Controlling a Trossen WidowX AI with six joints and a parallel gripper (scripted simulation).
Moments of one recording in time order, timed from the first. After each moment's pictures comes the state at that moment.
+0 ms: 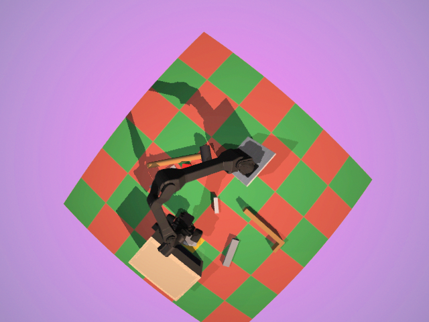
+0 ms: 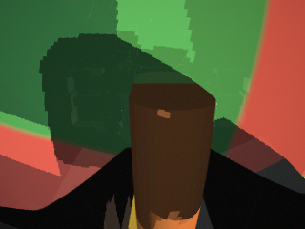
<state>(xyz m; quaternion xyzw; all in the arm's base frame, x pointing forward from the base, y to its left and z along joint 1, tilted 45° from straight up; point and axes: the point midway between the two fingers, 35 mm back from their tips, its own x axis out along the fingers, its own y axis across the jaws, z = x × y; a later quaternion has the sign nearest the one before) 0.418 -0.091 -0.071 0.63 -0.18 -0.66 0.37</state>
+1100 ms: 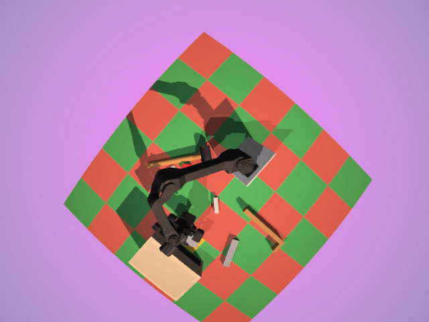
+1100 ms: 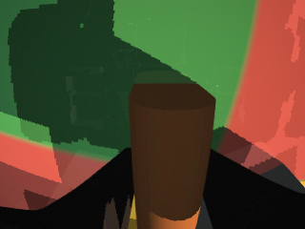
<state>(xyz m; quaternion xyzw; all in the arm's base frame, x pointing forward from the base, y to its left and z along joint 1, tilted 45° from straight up) 0.412 -0.087 -0.075 0.63 -0.18 -0.66 0.36</state>
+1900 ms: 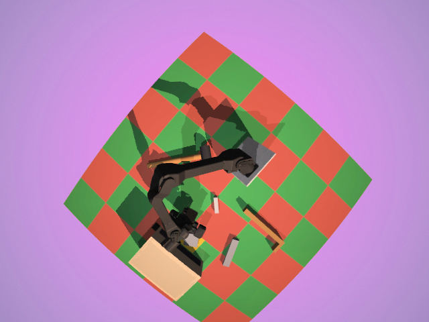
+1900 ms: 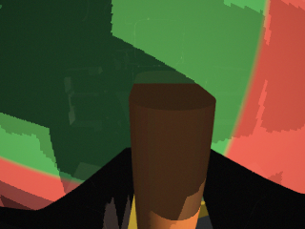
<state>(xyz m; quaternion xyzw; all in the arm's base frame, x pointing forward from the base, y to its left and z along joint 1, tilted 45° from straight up) 0.392 -0.093 -0.071 0.63 -0.18 -0.66 0.36</state>
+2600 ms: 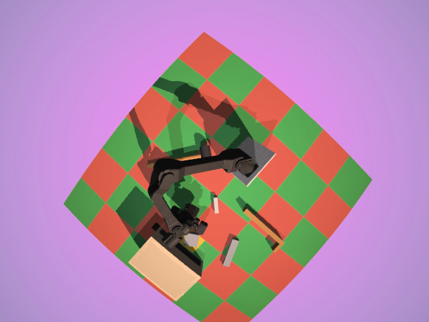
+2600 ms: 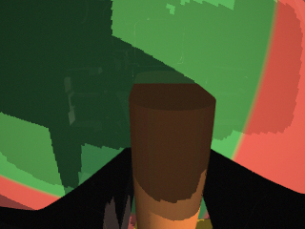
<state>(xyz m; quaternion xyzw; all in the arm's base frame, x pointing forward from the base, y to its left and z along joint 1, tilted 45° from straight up) 0.373 -0.099 -0.067 0.63 -0.18 -0.66 0.36</state>
